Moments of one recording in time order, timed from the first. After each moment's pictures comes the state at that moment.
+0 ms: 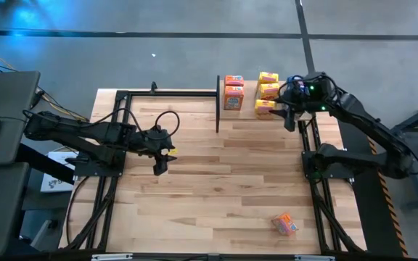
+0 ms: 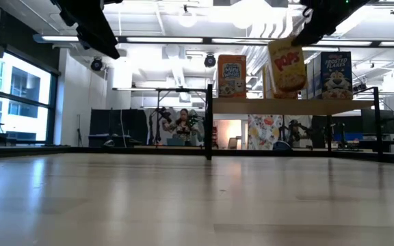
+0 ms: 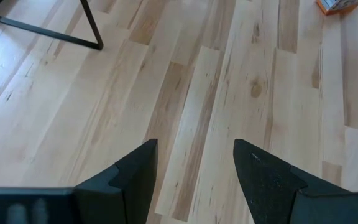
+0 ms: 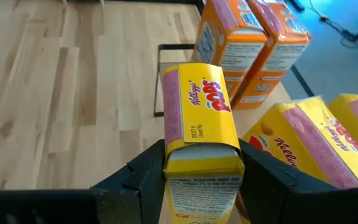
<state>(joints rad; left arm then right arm) -0.13 1.08 0.92 -0.68 -0.19 -0.34 -0.73 0.89 1.01 -0.75 -0.35 -0.45</state>
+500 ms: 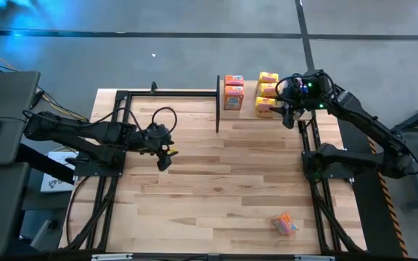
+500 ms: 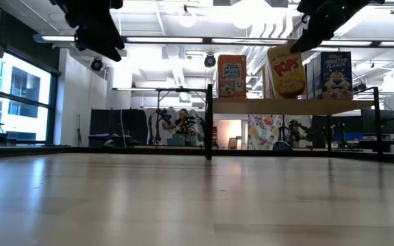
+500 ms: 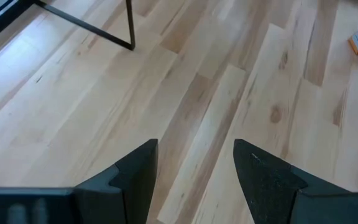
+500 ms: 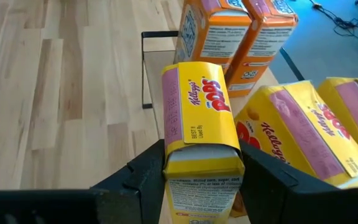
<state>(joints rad) -0.12 1.08 0.92 -0.68 -0.29 -0.49 -0.77 0.92 1.01 -0.75 -0.34 -0.48</state>
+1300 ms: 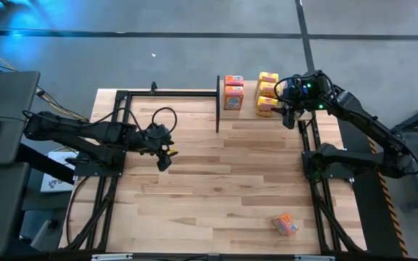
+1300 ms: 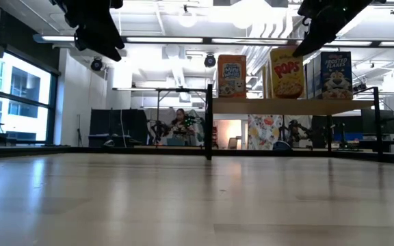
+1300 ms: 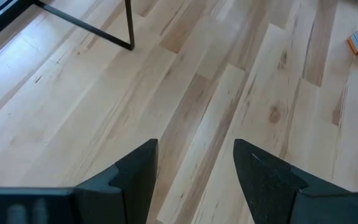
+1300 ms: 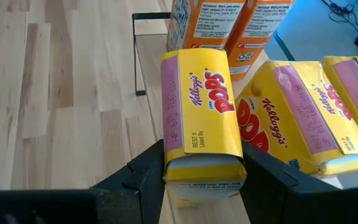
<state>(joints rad) -0.12 1.08 0.92 -0.68 -0.29 -0.49 -0.77 0.92 1.01 -0.79 -0.29 -0.48</state>
